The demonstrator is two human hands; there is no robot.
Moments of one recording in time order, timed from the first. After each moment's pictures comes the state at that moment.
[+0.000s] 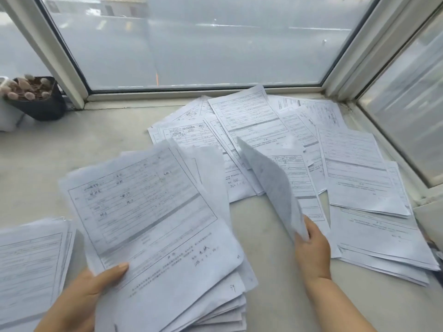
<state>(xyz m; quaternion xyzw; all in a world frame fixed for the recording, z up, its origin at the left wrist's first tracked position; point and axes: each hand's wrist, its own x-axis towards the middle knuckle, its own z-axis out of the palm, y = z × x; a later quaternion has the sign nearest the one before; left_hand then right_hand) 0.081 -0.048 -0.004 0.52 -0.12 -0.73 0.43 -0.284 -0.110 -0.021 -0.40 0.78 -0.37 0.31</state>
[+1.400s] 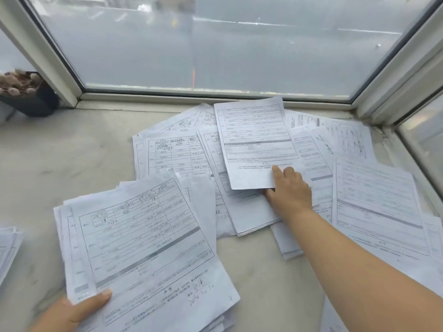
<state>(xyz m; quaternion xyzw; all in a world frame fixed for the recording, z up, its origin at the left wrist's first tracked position) 0.020 -0.086 -0.039 0.72 -0.15 -0.56 0.38 -0.331 -0.356 -0.052 -0.74 0.67 0.07 0.03</state>
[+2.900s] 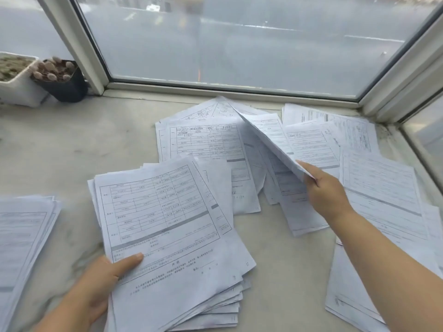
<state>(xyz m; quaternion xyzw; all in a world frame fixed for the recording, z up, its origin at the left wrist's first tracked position) -0.002 -0.078 -0.028 0.63 -0.06 -0.63 0.44 -0.355 -0.297 0.009 -0.68 0.64 -0.19 0.29</state>
